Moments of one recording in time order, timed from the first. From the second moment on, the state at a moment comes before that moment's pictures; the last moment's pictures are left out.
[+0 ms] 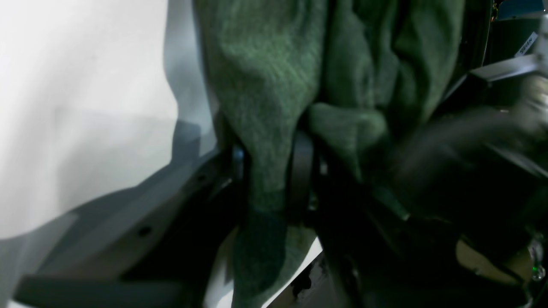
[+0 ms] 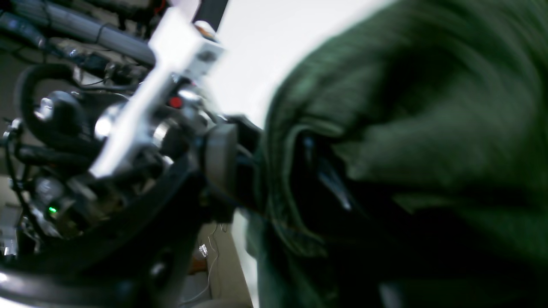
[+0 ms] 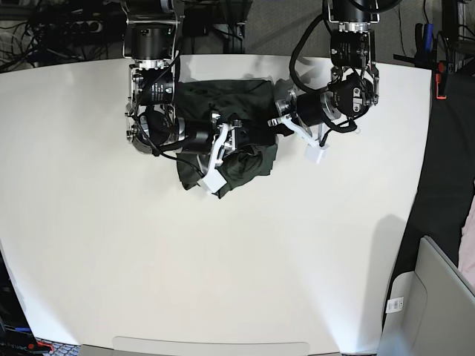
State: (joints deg) left arm 6.2 -2.5 -7.4 87.1 -54.8 -7.9 65.5; right arm 7.3 -8.1 6.1 76.0 56.5 38.7 -78.3
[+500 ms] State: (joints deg) left arm 8.8 -4.1 -7.8 96.8 -53.6 -7.2 67.2; right arm 7.2 -5.3 4.1 89.5 56.5 38.7 -78.7
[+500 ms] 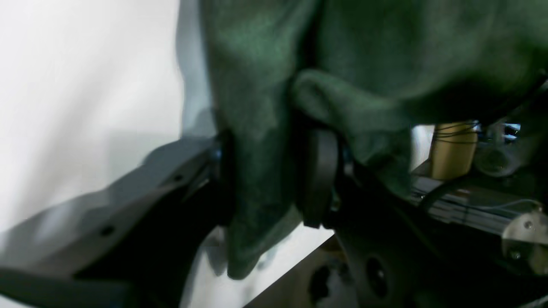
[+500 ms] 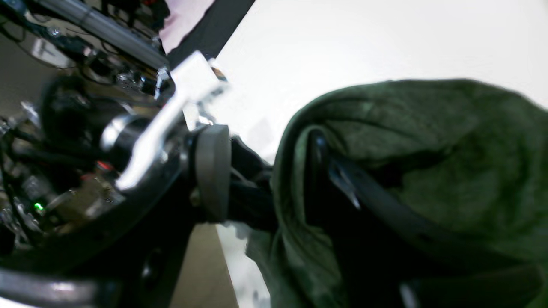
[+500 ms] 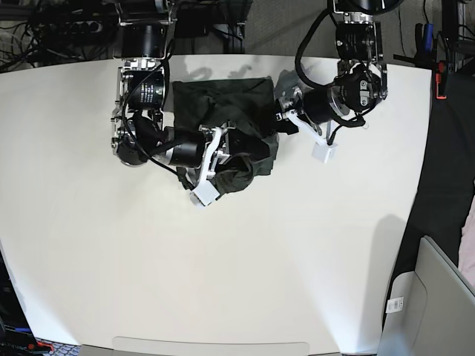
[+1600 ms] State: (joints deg) left arm 14.0 -5.6 -7.4 108.0 -53.5 -7.5 67.2; right arm -1.6 11.7 4.7 97.9 65.1 38.7 -78.8
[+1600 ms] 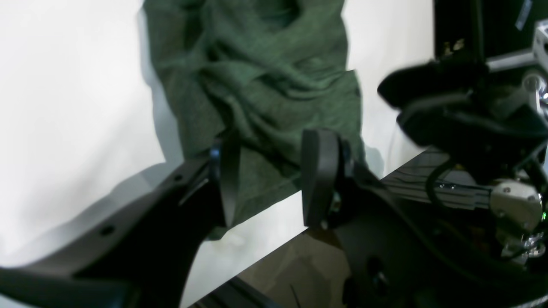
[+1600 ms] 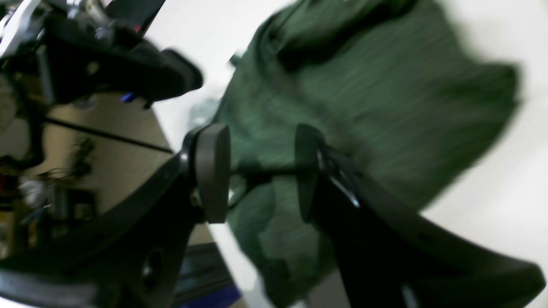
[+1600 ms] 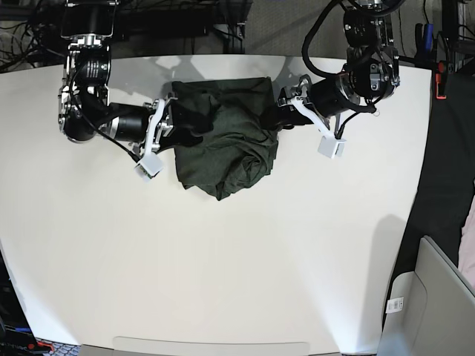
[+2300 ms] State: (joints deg) left arm 13.4 -5.7 -7.8 107.8 -53.5 -7.5 67.1; right arm 2.4 8.2 -11.3 93.2 59.9 38.7 -78.7
